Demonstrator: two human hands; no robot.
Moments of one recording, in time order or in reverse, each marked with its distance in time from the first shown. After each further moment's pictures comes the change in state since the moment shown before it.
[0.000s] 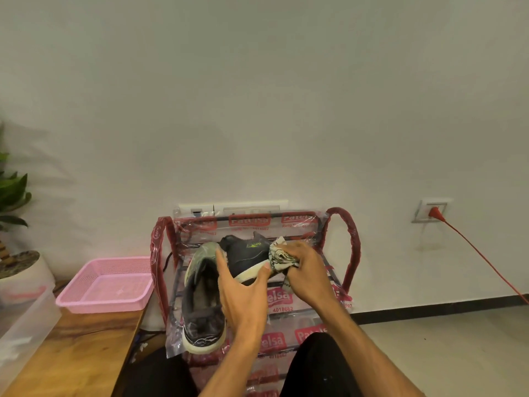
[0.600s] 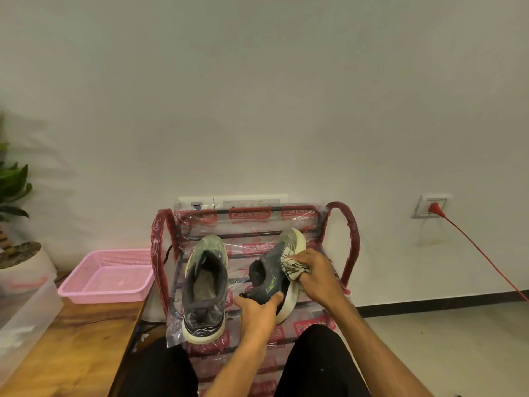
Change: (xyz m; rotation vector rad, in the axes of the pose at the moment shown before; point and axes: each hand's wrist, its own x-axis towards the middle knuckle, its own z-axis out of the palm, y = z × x) left_hand -0.015 -0.035 0.010 0.083 -0.299 -0.492; right_hand -0.006 0.042 -0.005 -0.087 -0.079 0.068
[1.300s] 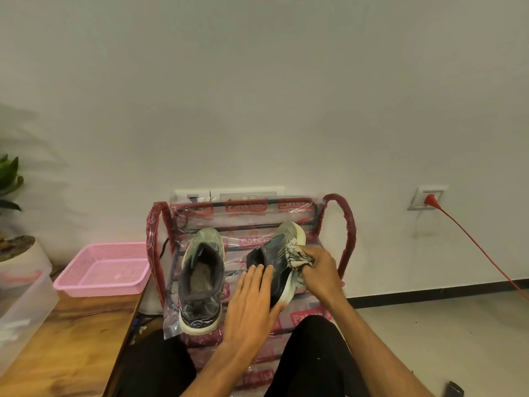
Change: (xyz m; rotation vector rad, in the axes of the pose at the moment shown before) left_hand 0.008 -0.020 -0.019 1.158 0.069 0.916; right_hand -0.014 0.001 0.001 0.168 0.126 0.105
